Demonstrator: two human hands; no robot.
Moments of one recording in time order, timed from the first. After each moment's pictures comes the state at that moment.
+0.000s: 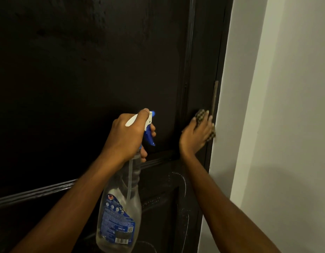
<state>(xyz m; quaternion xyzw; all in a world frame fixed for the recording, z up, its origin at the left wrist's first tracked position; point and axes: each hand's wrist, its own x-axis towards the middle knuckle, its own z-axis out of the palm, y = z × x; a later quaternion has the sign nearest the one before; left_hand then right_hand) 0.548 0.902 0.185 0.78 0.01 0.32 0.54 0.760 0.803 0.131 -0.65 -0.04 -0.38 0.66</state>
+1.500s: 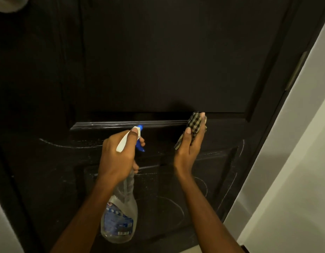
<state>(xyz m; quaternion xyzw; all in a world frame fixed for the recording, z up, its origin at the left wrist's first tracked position) 0.338 1.038 0.042 0.75 0.17 0.40 0.50 0.495 0.952 0.001 -0.52 -0.31 -0.28 0.74</state>
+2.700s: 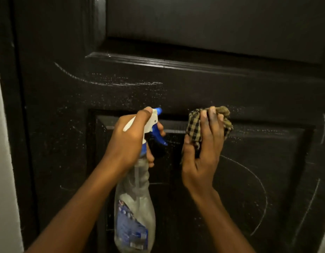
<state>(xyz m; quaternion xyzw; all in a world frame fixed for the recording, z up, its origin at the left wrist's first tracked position) 0.348 1.034 -0.083 0.71 0.09 0.46 0.53 0.501 0.968 -0.149 -0.49 -0.47 -0.44 0.59</state>
